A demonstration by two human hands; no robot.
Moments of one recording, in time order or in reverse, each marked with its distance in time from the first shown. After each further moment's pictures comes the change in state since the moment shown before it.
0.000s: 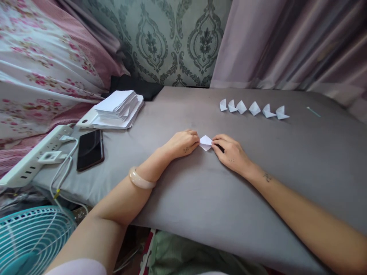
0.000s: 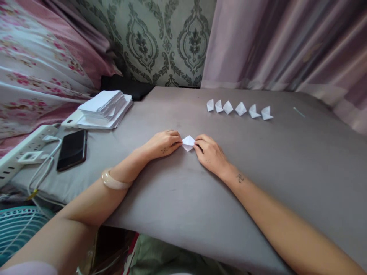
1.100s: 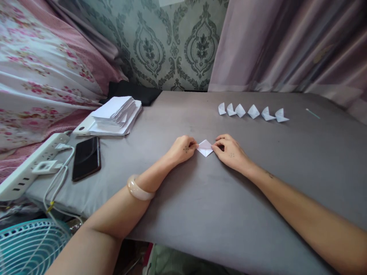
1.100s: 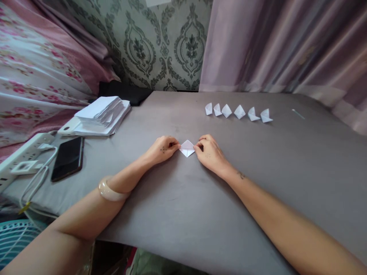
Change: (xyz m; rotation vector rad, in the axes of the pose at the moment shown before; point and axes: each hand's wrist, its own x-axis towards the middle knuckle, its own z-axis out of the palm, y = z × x) left_hand 0.010 0.011 0.003 -0.313 0.025 -0.439; right_hand 0.021 0.014 0.006 0.060 -0.036 0.350
